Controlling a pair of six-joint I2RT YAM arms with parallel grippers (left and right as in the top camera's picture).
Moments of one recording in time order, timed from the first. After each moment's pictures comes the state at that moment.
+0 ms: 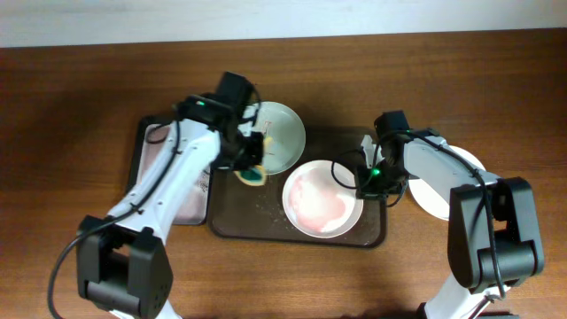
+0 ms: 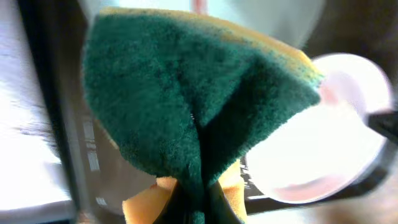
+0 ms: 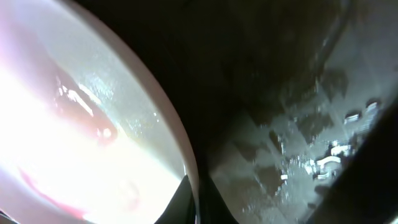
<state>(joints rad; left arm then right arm) -0.34 1.82 1.53 -1.10 0.16 -0.29 0.13 1.86 1.11 -0.83 -0.32 0.09</state>
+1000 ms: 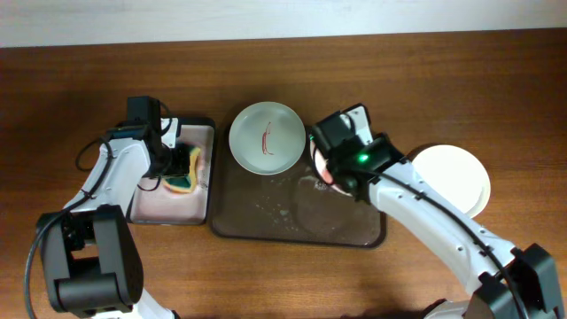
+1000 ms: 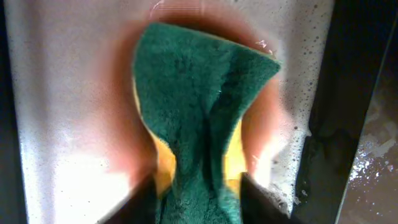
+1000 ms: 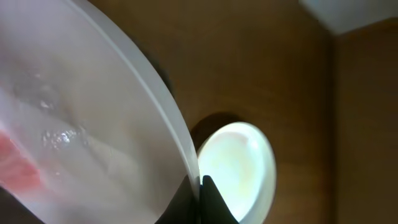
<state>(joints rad) 0.06 1.82 1.21 -0.73 0.06 0.03 0.58 1.59 1.23 -0.88 0.77 0.16</state>
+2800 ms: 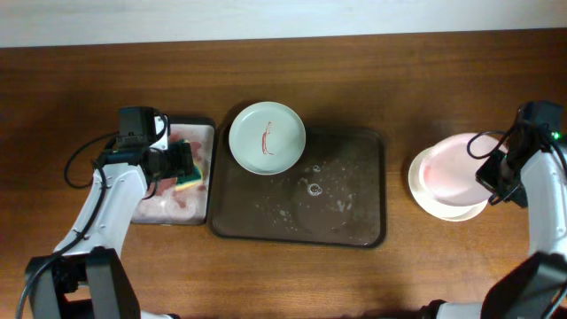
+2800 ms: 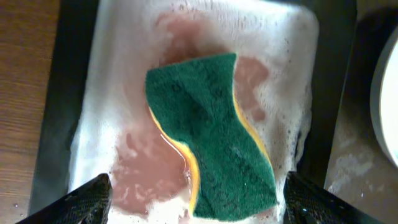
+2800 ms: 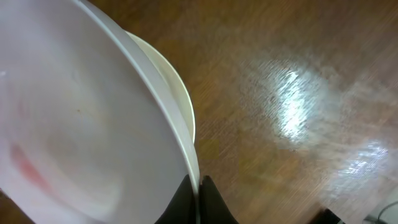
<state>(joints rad) 0.06 1.62 1.06 -0.56 -0.01 -0.06 -0.43 1.58 1.23 -1.07 0.22 0.39</state>
